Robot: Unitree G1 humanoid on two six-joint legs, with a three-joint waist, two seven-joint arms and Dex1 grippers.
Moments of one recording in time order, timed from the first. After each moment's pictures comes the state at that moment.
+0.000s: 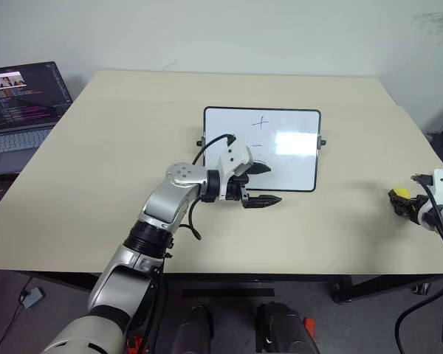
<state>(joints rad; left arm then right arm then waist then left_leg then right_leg) -0.76 0.33 -0.27 0.17 -0.25 0.39 -1.05 -0.48 -0.76 -0.33 0.55 0.29 0.69 0.43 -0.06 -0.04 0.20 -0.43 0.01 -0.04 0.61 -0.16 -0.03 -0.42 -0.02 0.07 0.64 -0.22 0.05</state>
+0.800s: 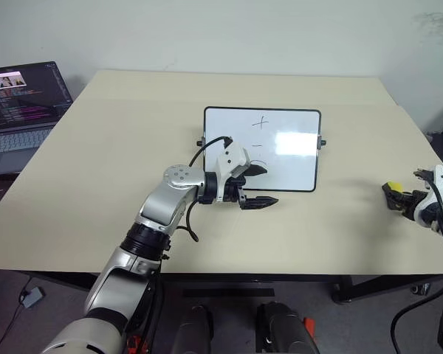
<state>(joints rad) -0.74 0.35 -0.27 0.16 -0.25 0.41 -1.04 -0.46 -0.74 -0.41 0.46 0.40 0.77 0.47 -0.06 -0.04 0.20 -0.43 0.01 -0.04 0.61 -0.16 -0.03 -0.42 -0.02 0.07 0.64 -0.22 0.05</state>
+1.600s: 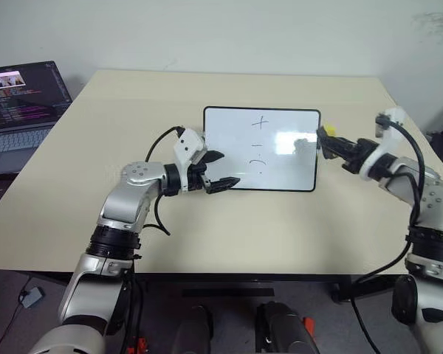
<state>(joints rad) -0.67 0.49 -0.09 0.16 -0.26 0.42 -0.95 -0.70 -0.50 -0.32 0.04 0.68 0.99 0.41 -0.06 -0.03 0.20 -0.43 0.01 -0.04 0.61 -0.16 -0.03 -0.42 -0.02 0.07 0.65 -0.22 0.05</state>
